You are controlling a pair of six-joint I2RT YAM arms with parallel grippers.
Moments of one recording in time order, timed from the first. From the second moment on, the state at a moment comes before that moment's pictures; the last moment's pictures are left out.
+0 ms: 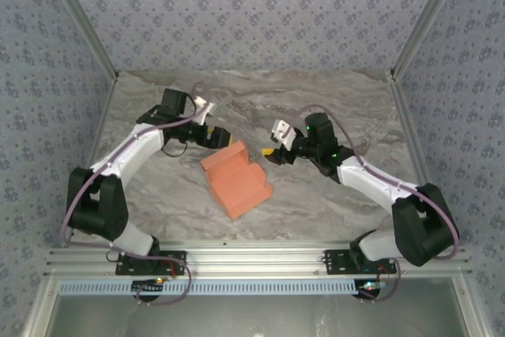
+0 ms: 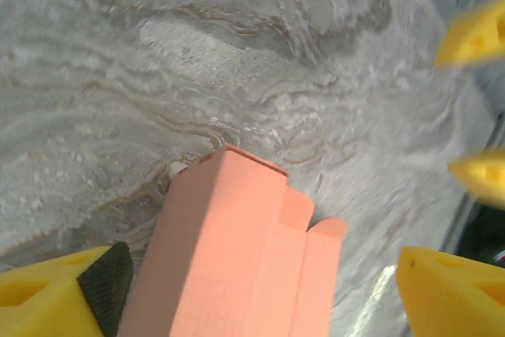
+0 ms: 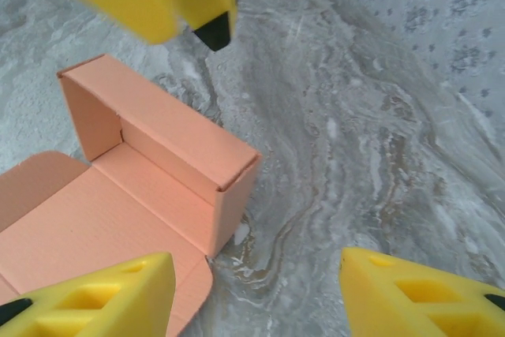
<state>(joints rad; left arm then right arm) -0.33 1.51 1.16 -0.60 0.66 0.03 0.48 1.35 0.78 0.10 -0.54 -0.49</state>
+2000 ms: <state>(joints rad) -0.61 1.62 1.19 -0.76 0.31 0.85 0.46 1.65 1.02 -0.44 -0.76 -0.79</state>
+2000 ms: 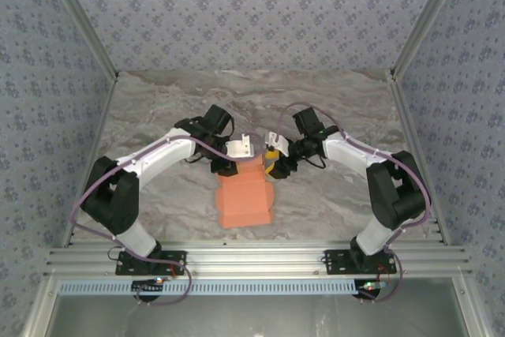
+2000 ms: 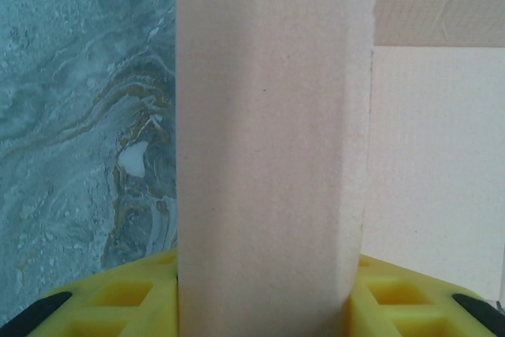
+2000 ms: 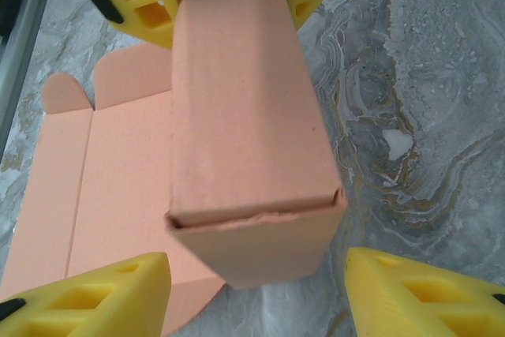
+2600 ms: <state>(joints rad) -0.62 1.61 1.14 -0.72 0.34 0.89 0.52 1.65 0.98 -0.34 -0.73 -0.75</state>
